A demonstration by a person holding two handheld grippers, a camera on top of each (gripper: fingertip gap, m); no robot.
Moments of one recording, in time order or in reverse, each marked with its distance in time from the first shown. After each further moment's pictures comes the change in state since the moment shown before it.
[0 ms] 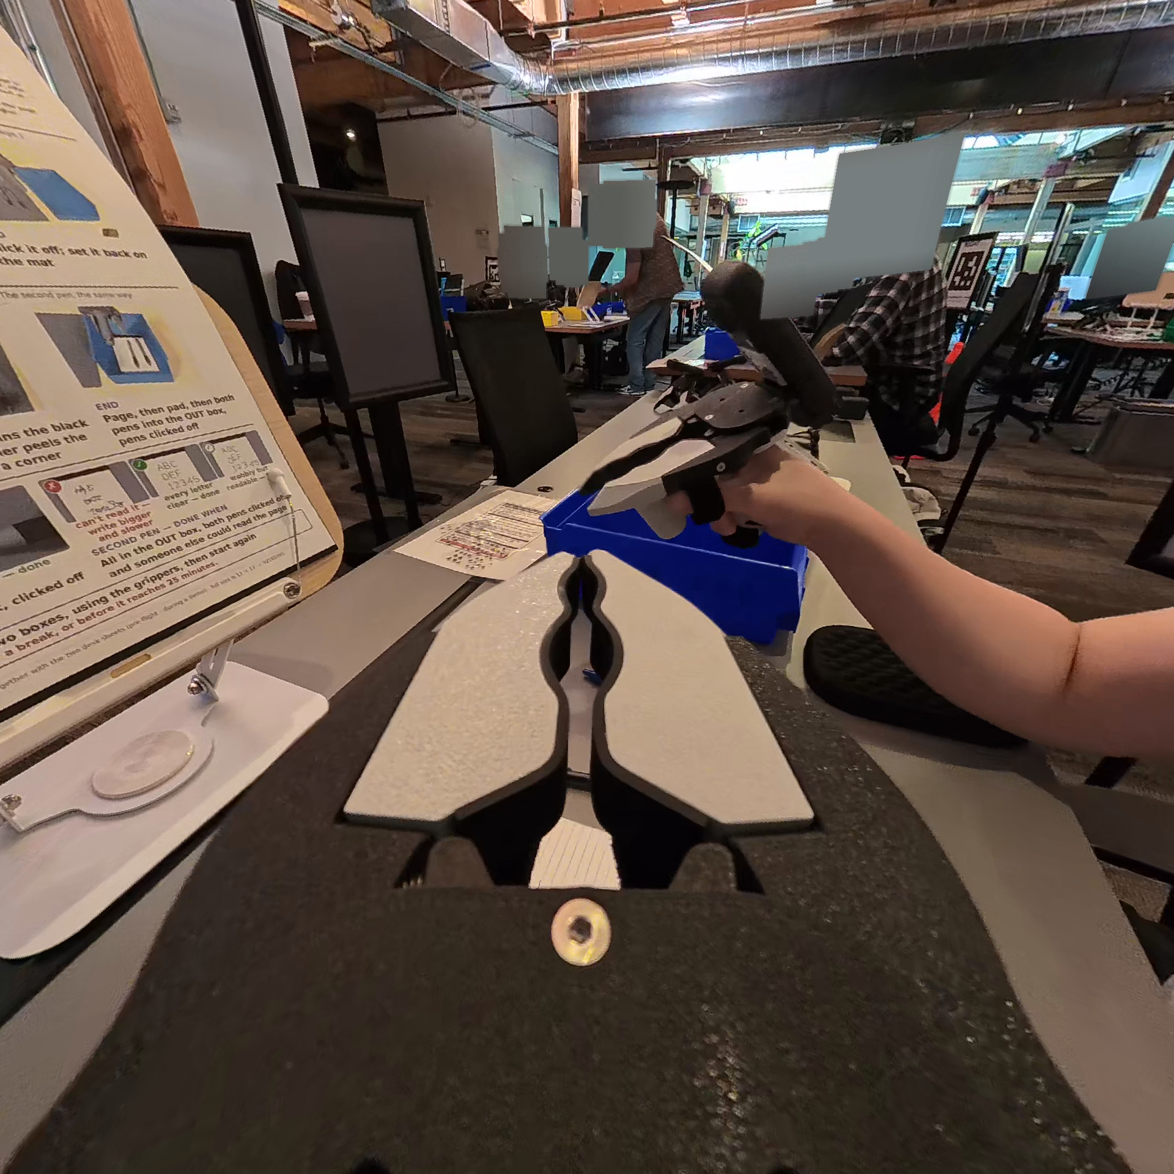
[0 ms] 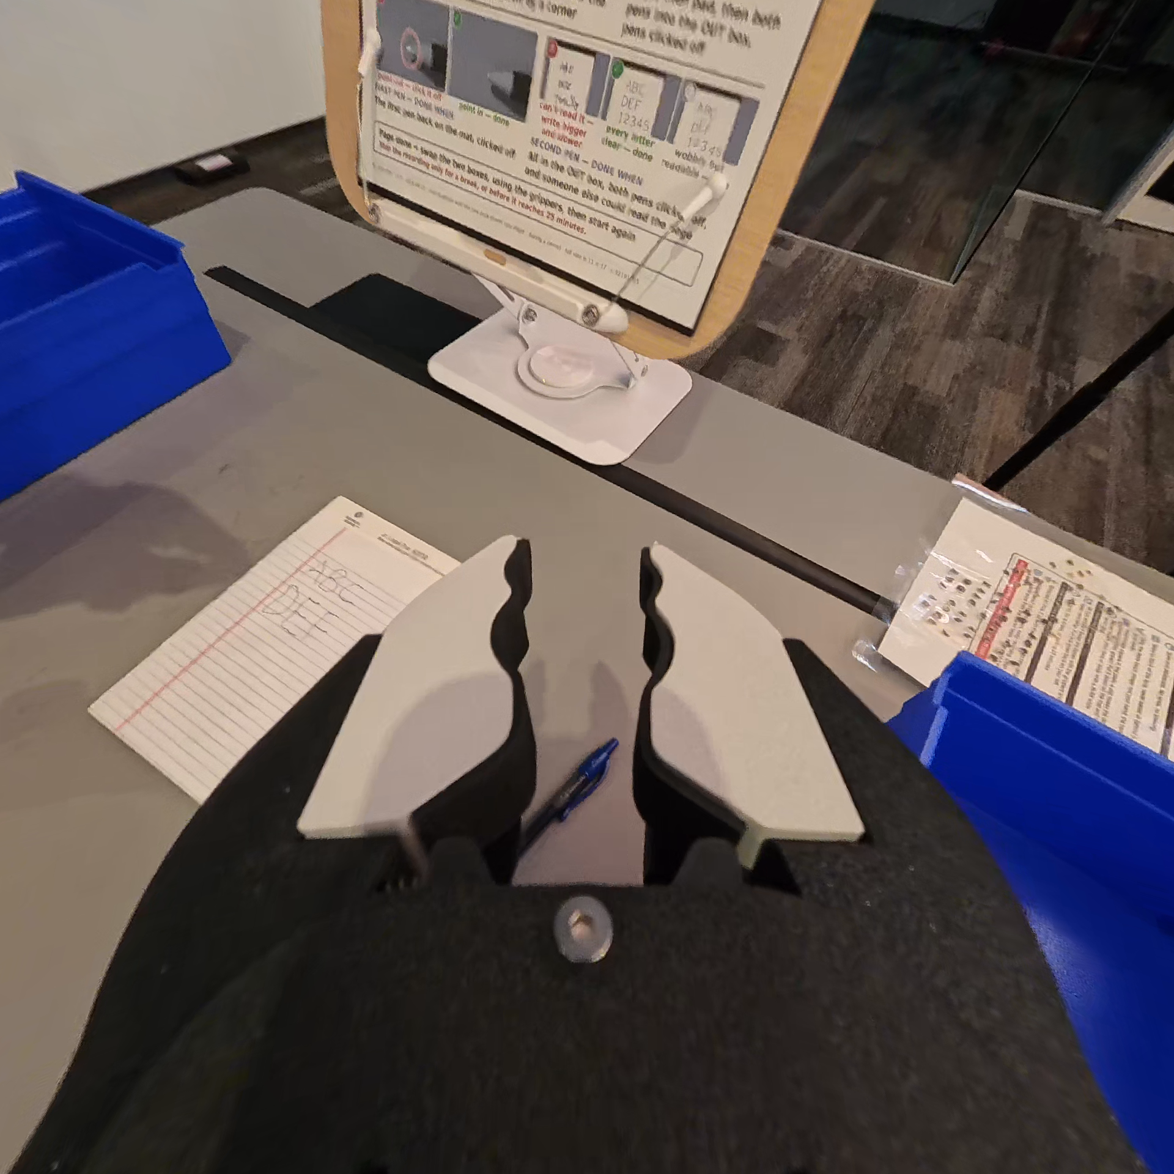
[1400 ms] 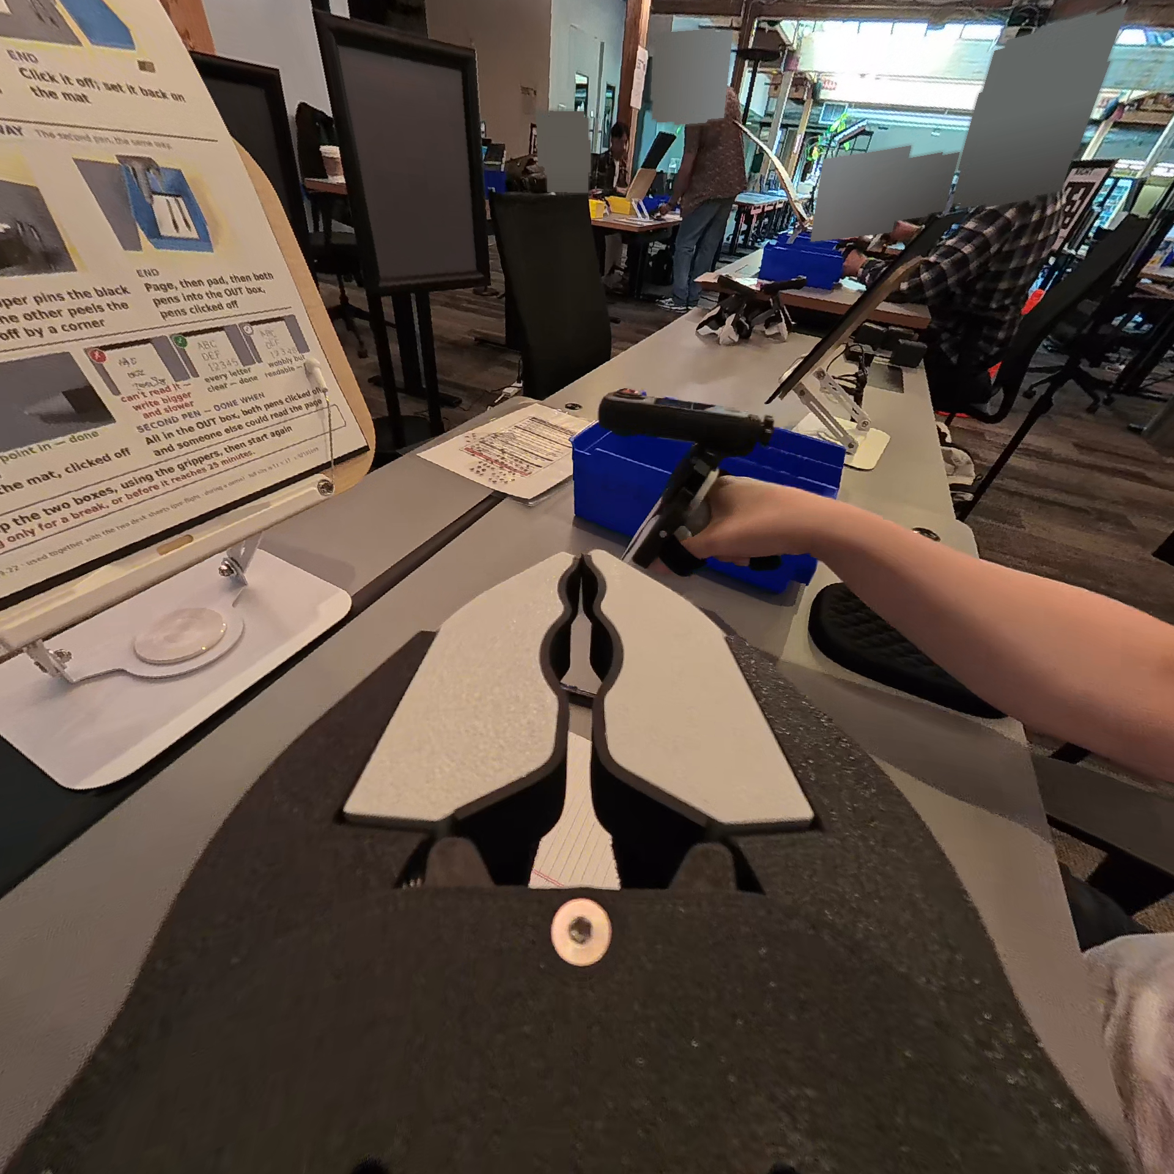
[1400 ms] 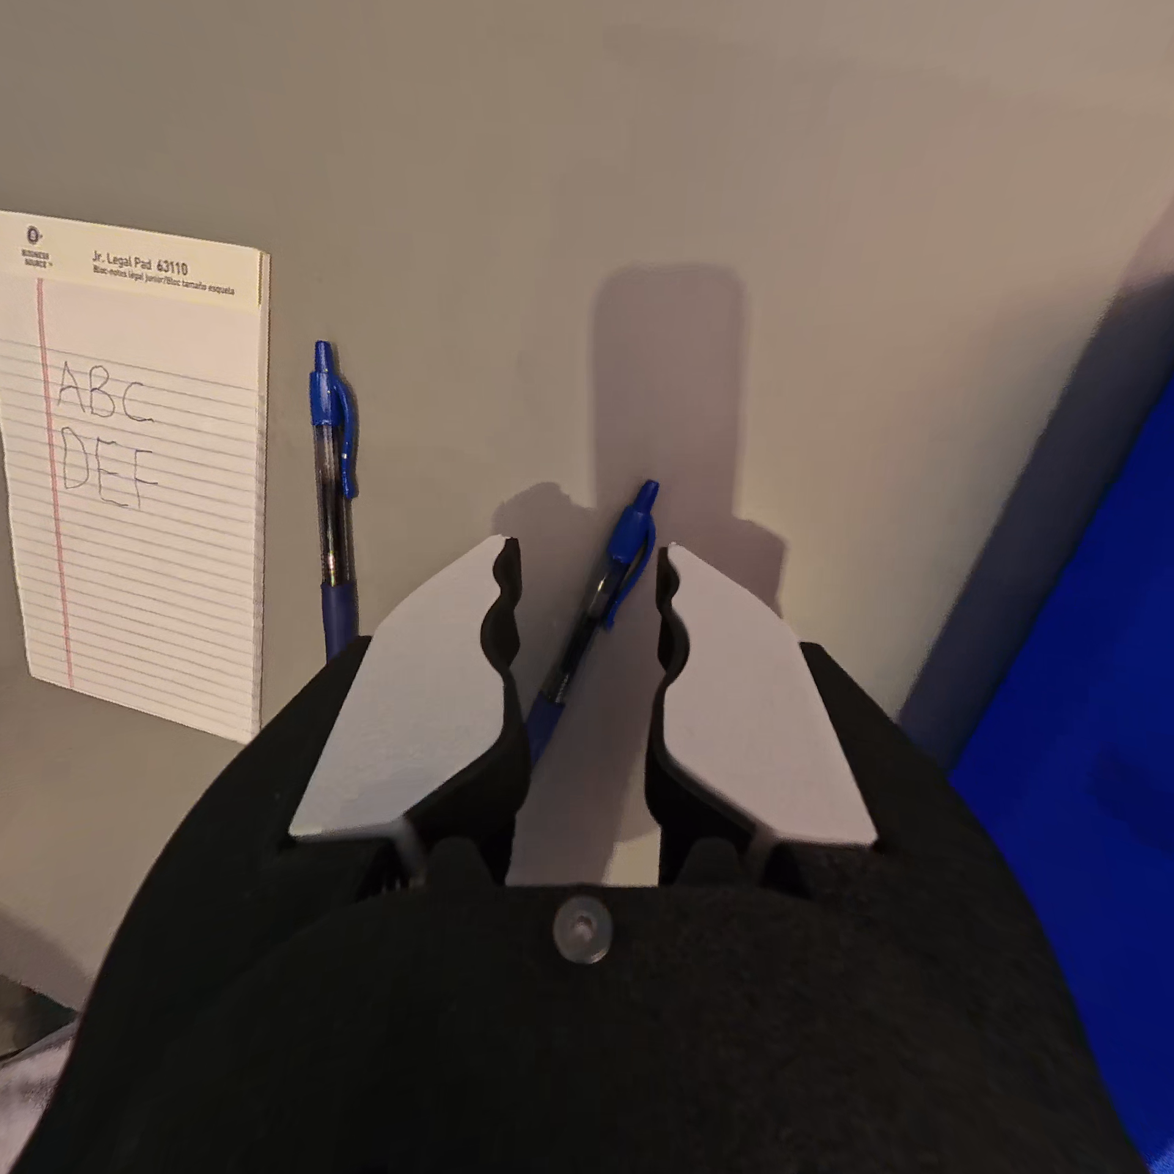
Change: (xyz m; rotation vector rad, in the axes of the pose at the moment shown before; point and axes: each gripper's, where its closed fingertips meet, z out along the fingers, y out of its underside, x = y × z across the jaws) left arm -0.015 0.012 -0.016 -0.156 -0.073 -0.093; right arm -0.004 0.154 0.046 -0.731 0.054 0.433
